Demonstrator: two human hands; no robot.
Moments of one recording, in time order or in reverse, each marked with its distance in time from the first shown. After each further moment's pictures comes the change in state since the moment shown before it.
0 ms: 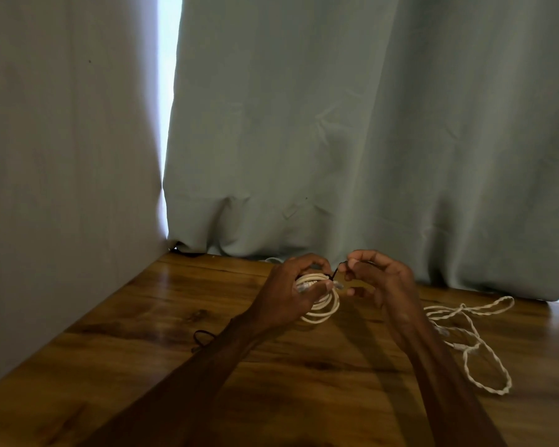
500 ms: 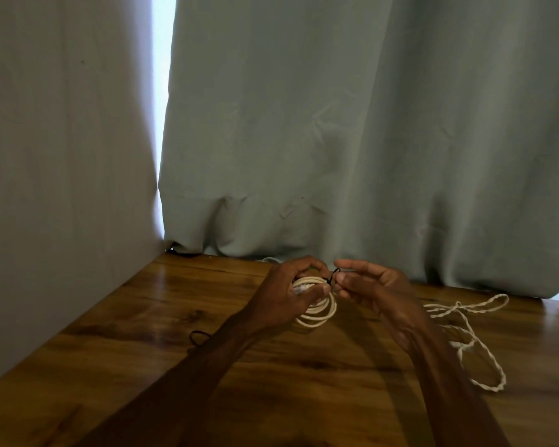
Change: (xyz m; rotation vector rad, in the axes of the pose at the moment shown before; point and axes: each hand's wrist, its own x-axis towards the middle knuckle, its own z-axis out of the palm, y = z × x) left_hand 0.001 -0.006 0.001 -0.082 -0.084 -0.053; right_hand -0.003 0.005 -0.011 0.041 -0.070 0.136
